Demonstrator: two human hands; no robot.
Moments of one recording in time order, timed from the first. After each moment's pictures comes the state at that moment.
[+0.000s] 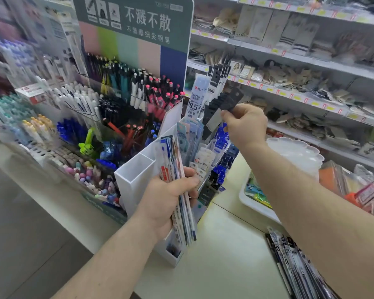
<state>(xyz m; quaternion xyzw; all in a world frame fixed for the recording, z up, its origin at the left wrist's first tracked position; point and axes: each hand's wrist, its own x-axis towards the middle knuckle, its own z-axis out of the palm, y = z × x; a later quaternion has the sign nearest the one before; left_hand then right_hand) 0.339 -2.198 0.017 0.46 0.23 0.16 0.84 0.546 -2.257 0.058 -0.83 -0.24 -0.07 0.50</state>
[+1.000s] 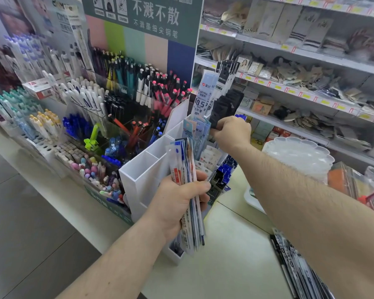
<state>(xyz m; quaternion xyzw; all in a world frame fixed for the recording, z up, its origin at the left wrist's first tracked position) 0.341 -2.202 0.013 0.48 0.24 0.14 0.83 0.564 -2.220 0.019 -0.94 -0.29 -0.06 0.19</state>
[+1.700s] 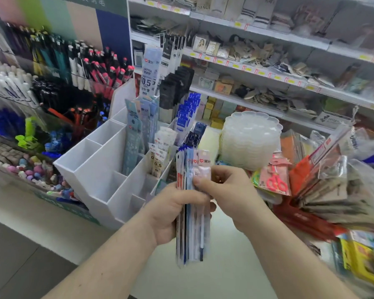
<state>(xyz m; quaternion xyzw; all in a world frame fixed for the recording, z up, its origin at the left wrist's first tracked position) 0.361 -2.256 -0.017 0.46 0.12 -0.10 0.88 0.429 -2.375 0.006 -0.74 -0.14 0.24 0.61</state>
